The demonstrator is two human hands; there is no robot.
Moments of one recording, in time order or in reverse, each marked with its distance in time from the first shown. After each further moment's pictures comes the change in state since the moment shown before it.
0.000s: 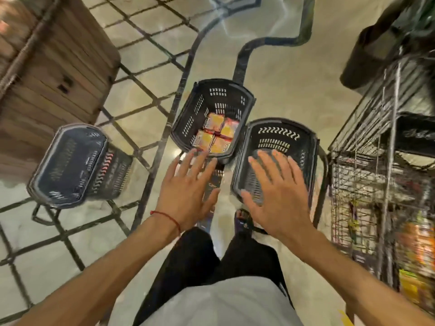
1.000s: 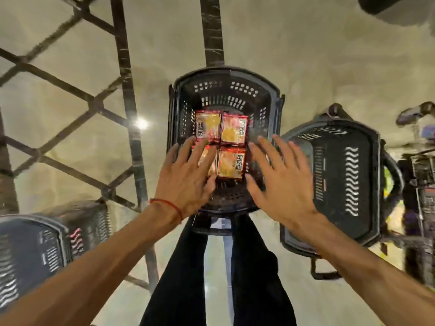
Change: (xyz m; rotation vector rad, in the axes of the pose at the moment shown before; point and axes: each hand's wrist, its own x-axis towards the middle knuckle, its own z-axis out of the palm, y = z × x) left_hand 0.442 -0.259 0.223 -0.127 -0.239 0.367; right_hand 0.406 -0.020 0.279 -0.114 -0.221 0.280
